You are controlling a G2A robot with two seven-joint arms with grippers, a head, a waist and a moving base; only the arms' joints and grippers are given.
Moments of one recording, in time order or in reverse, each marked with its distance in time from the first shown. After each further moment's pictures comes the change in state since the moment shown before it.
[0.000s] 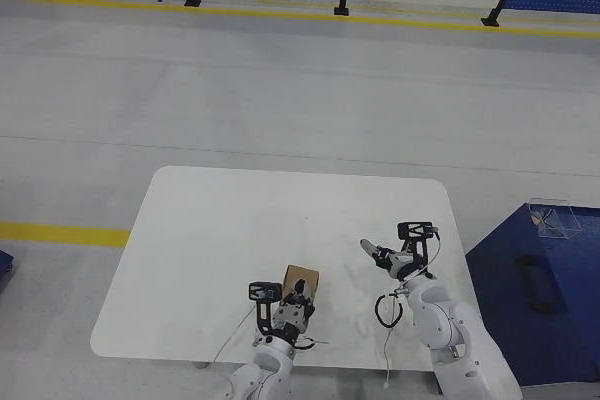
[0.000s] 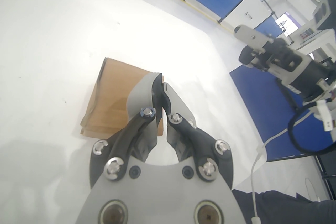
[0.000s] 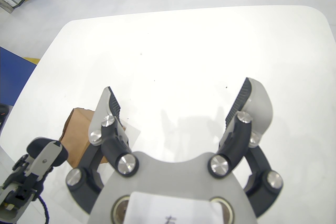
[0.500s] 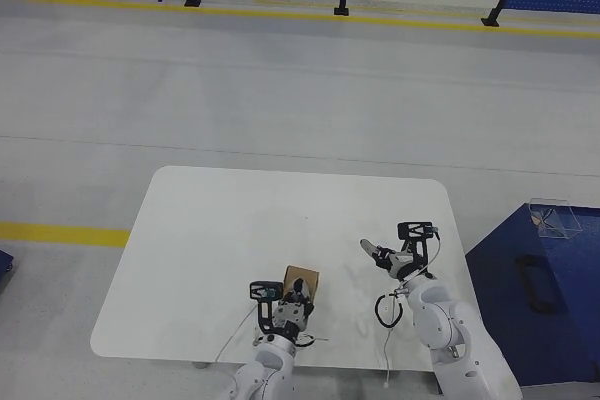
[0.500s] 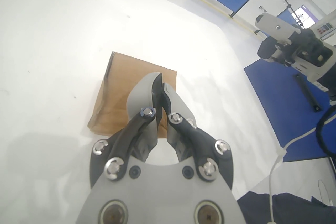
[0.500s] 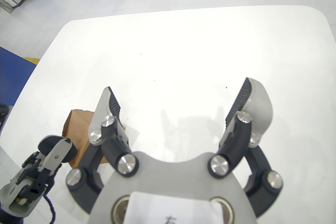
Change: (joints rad) left arm -0.008 -0.013 0.011 0.003 -0.019 0.007 0.063; right arm 0.000 0.000 0.000 0.000 0.000 0.000 0.000
